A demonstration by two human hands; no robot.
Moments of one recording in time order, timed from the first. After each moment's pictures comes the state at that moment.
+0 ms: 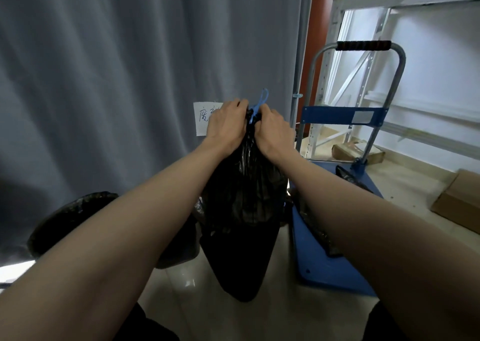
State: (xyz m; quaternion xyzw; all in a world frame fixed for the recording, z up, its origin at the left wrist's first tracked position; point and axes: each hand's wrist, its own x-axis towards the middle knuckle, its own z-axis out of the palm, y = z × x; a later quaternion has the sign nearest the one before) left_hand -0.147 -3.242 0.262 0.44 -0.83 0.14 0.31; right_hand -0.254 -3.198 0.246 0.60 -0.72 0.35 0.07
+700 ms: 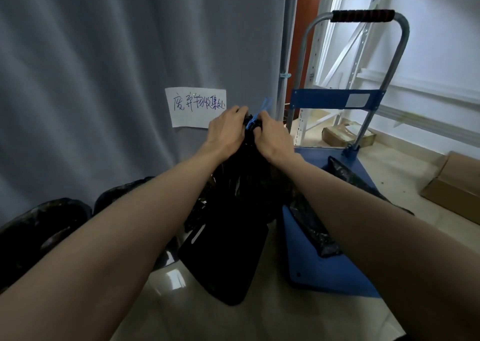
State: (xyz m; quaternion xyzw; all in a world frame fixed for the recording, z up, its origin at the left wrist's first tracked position) left_hand -0.214 -3.325 0.203 0.42 -0.86 0.07 0.29; right_hand -0.325 -3.265 0.195 0.59 -0.74 0.32 -0.01
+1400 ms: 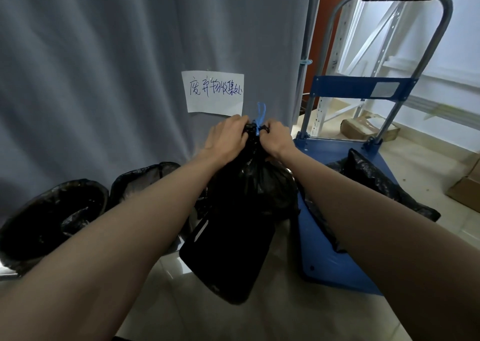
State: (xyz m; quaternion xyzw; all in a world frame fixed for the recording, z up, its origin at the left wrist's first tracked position) left_hand -0.165 -3.321 0.161 0.43 -0.87 0.03 0.24; right_hand -0.301 -3.283 0.159 0.55 -0.73 0.37 -0.18
